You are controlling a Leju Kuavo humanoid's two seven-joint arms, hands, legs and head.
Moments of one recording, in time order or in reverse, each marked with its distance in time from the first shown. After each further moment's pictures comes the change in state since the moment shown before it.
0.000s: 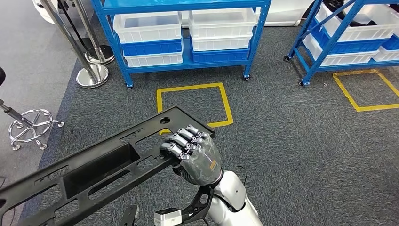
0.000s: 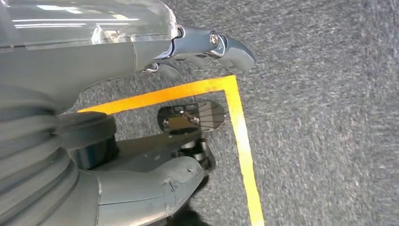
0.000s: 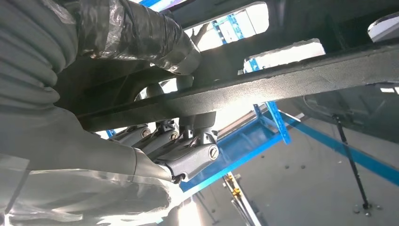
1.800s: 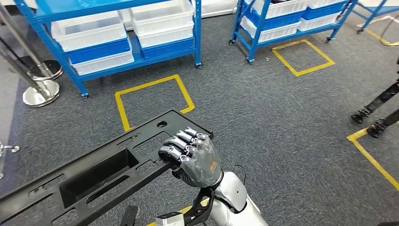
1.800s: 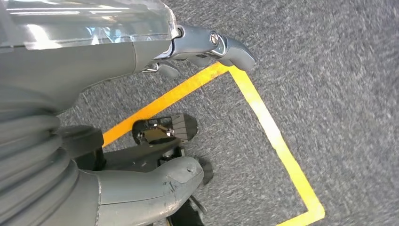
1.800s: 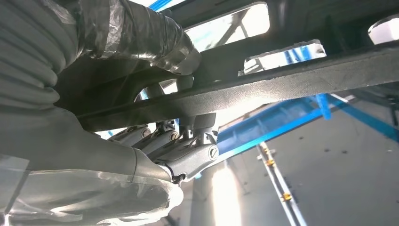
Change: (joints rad) left arm 0.015 0.002 -0.049 0.000 -0.003 0.024 -0.073; right arm -0.033 -0.092 0.097 -0.017 -0.066 0.000 0.074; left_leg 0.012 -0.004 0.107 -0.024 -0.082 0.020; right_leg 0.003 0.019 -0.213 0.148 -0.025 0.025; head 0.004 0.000
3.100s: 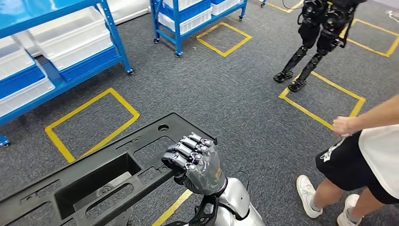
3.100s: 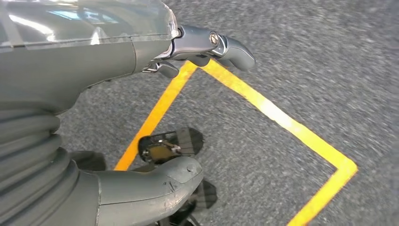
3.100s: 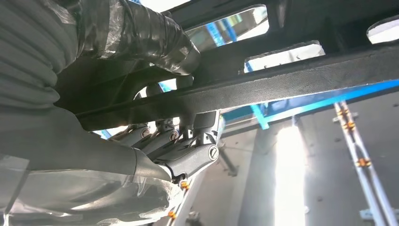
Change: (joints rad) left arm -0.001 0.055 -0.018 0.000 0.009 0.029 0.005; right arm 0.045 0.002 -0.004 -0.062 -0.040 0.000 -0.060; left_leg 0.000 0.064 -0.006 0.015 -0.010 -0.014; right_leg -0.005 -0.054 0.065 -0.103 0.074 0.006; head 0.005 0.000
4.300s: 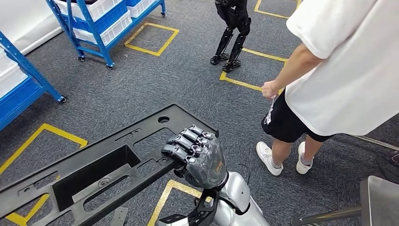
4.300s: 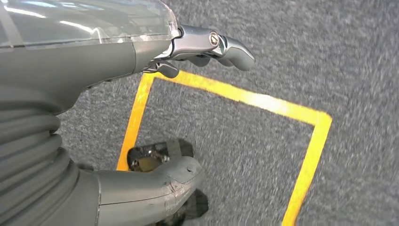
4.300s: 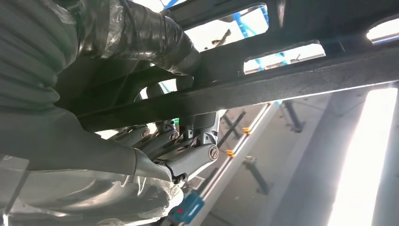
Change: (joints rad) left arm 0.011 0.010 0.003 0.000 0.035 0.043 -0.055; right arm -0.038 0.007 0.000 -0.009 0.023 0.000 0.035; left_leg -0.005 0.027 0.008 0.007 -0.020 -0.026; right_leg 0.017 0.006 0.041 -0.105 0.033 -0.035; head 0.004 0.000
